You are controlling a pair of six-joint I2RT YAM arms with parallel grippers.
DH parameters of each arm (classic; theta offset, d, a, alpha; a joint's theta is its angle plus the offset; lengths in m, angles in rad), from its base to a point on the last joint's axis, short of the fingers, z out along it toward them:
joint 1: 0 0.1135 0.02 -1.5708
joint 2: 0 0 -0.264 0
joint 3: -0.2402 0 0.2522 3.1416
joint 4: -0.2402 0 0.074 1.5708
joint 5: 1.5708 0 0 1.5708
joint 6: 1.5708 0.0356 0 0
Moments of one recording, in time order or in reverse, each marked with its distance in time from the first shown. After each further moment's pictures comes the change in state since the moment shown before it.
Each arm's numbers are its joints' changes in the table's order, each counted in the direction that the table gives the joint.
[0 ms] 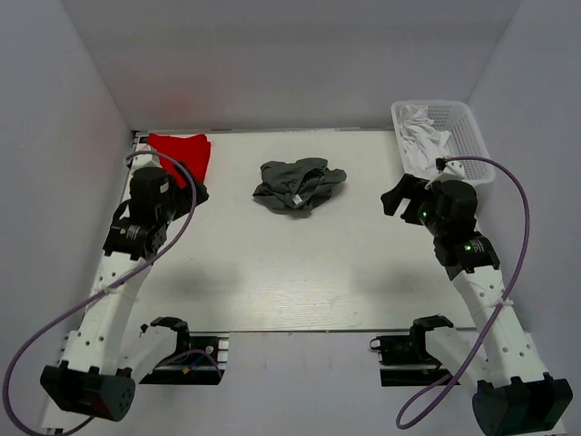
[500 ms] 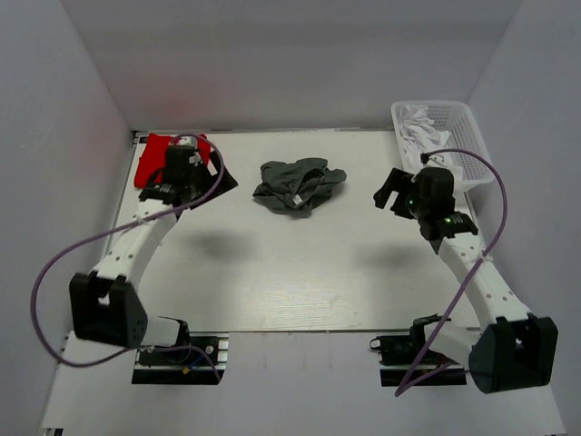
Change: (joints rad) left arm -0.002 0.309 -0.037 0.171 0.290 0.010; right arm 0.001 0.204 0.013 0.082 0.032 0.044
